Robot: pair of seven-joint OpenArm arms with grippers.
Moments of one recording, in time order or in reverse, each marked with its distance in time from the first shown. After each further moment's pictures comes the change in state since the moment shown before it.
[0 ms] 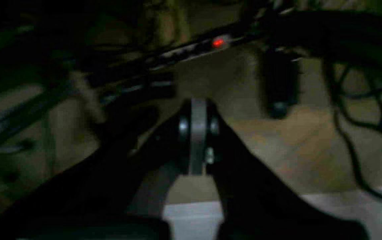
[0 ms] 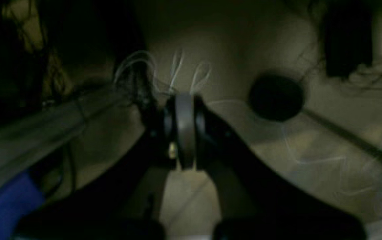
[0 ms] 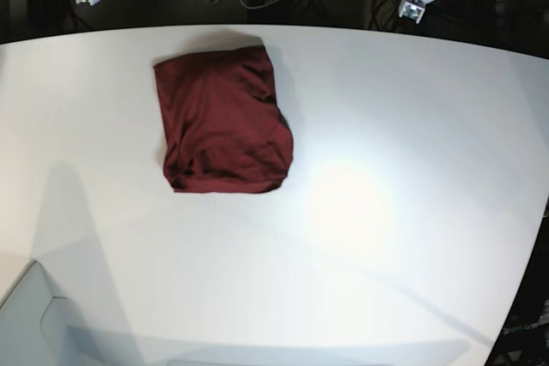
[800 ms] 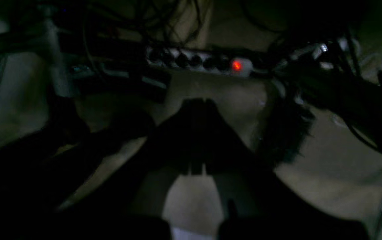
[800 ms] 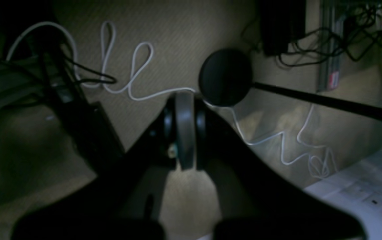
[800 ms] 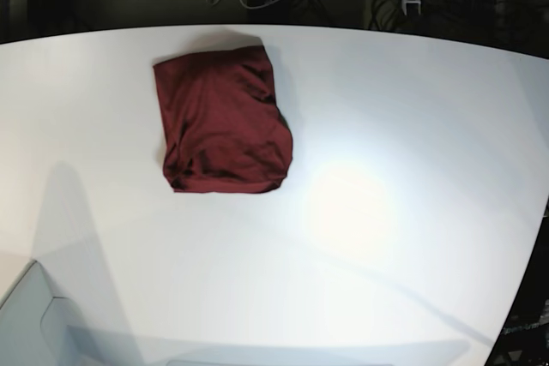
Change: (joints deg) left arm -29.3 -14.1 0.0 -84.7 -0.4 36.9 -45.0; right arm 12.6 8.1 -17.5 -64.5 -5.4 -53.4 49.9
